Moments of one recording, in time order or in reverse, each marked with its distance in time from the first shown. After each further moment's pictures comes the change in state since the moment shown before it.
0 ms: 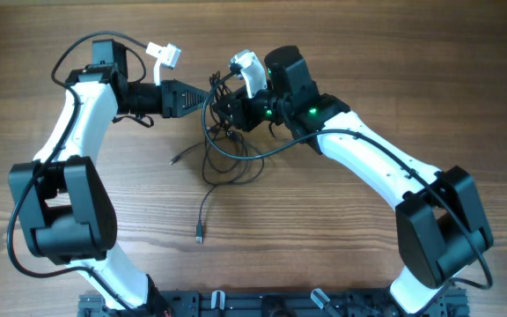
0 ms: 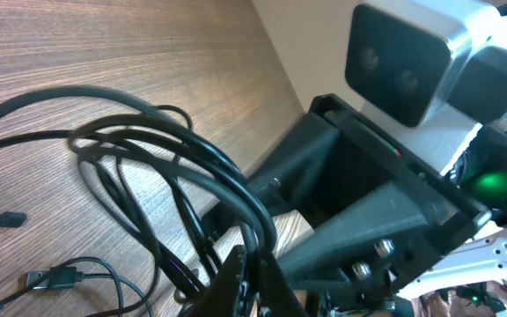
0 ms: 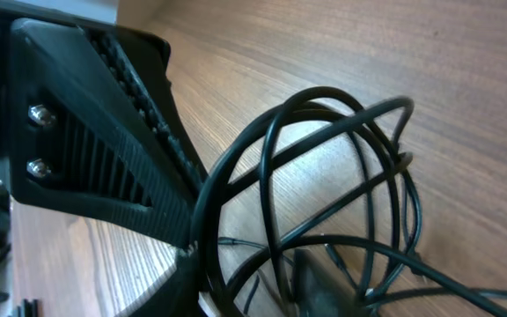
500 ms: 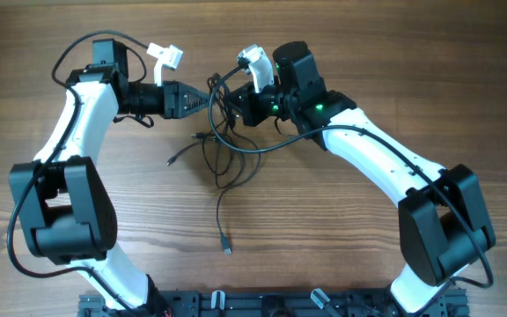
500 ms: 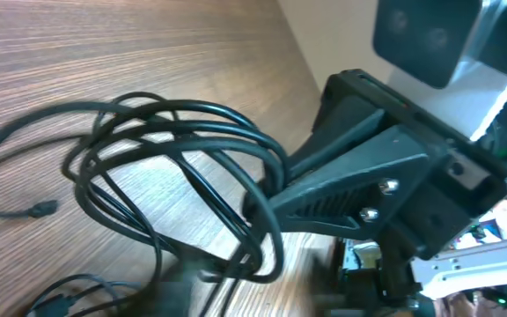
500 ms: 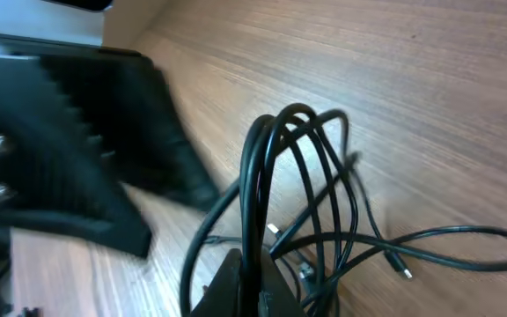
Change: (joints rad) left arm -0.001 0.000 0.000 0.011 -0.076 0.006; right arm -0.034 0.002 0.000 0.001 -0.023 0.019
